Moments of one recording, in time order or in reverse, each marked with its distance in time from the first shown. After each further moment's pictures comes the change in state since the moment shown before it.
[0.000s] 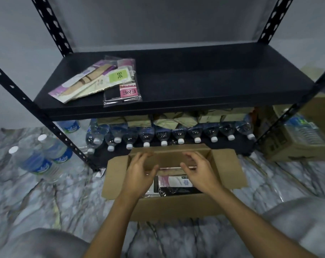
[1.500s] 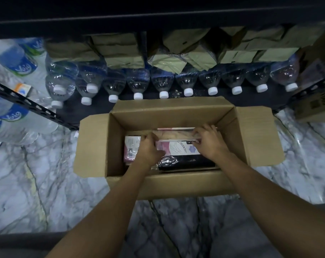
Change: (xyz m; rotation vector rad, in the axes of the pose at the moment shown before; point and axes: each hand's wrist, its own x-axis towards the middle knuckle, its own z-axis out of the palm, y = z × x) left_hand 0.055 -0.131 0.154 0.076 -0.318 -0.438; right_hand 0.075 0.173 0.082 -0.602 -0.302 0.164
